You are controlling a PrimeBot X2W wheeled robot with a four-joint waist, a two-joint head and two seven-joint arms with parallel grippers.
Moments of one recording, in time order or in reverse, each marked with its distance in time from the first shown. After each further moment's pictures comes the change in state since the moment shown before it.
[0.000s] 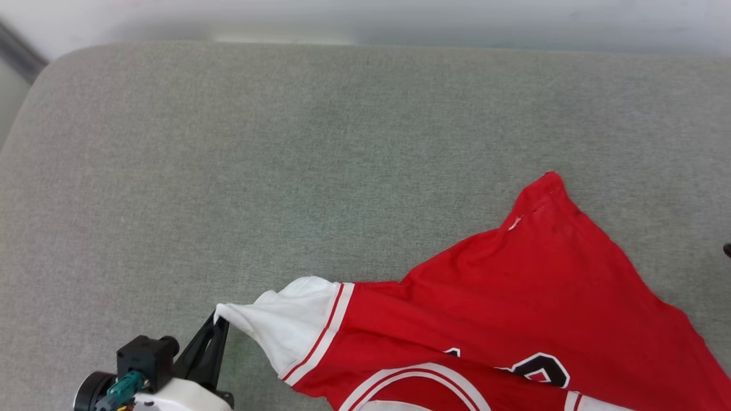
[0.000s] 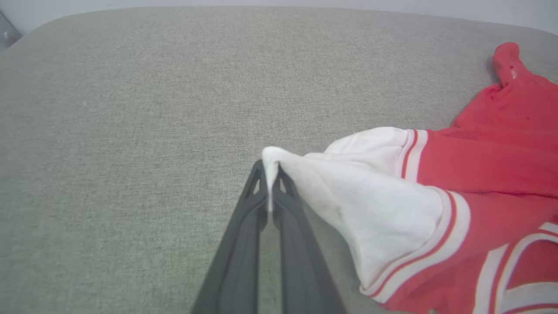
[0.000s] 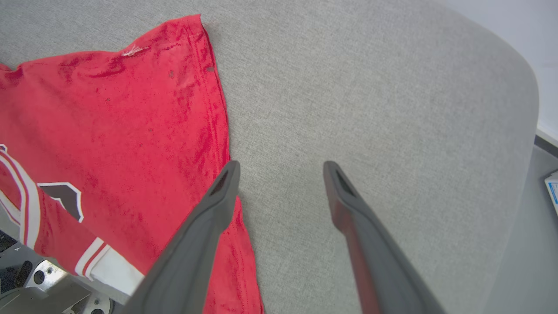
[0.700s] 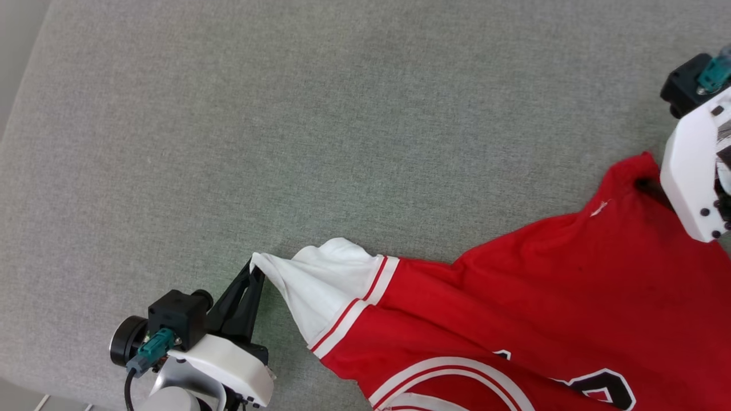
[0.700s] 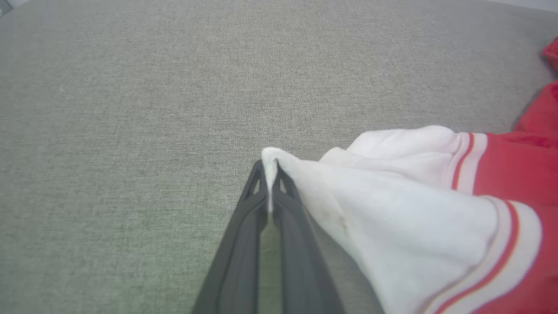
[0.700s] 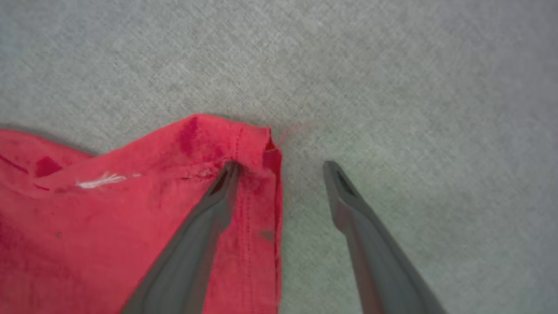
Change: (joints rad) left arm -0.160 -0.099 -0.025 0.037 0.066 -0.045 0.000; right arm -0.678 0.257 0.507 0.316 -0.212 0.000 0.278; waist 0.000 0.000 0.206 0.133
